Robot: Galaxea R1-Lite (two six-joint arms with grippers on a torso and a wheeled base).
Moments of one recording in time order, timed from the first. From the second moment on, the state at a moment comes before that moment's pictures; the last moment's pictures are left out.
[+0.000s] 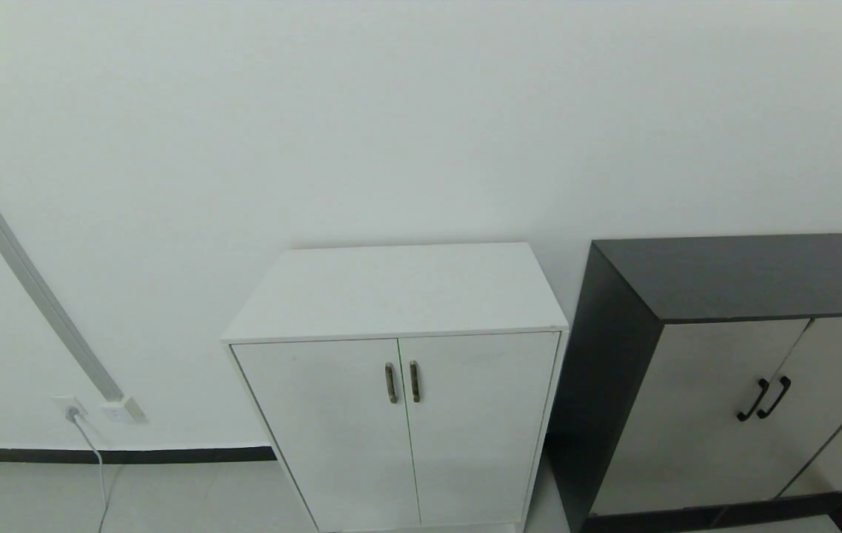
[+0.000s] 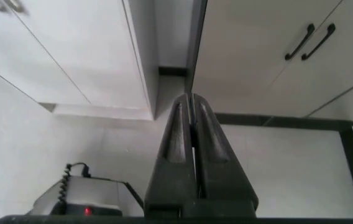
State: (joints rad) left arm 0.00 0.00 0.00 0.00 -0.03 0.00; right arm 0.21 0.68 -0.01 -0.32 -0.12 0.00
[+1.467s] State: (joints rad) left arm 0.00 0.00 0.00 0.00 -0.02 0.00; right arm 0.05 0.20 0.00 0.00 0.00 -0.02
